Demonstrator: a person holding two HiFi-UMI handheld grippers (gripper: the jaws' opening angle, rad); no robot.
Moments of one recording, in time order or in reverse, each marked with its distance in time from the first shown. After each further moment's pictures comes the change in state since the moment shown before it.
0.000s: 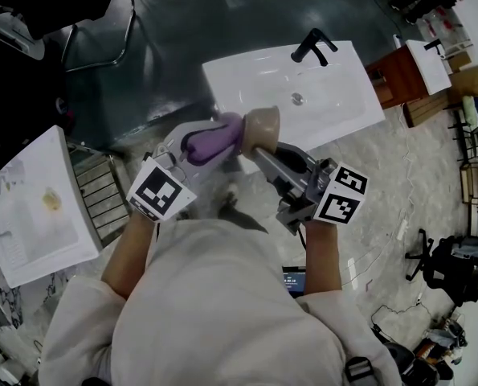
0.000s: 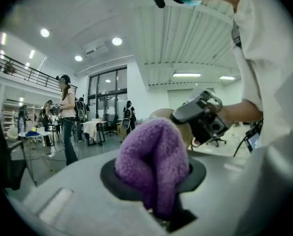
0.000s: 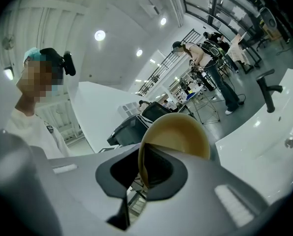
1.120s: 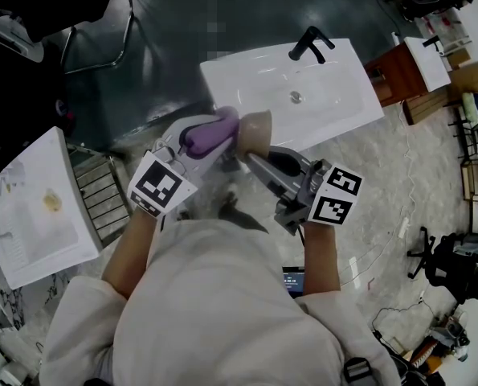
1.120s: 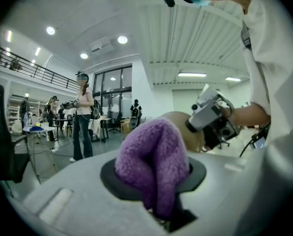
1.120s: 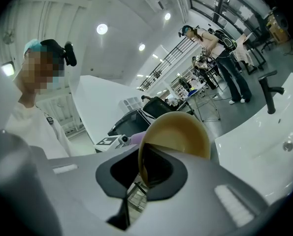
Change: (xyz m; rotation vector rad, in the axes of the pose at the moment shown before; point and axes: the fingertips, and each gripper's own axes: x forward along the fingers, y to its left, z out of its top) left arm 0.009 0.011 0.001 -0.051 0.020 0.040; right arm -0.002 0.001 -0.014 -0.036 0.063 0.002
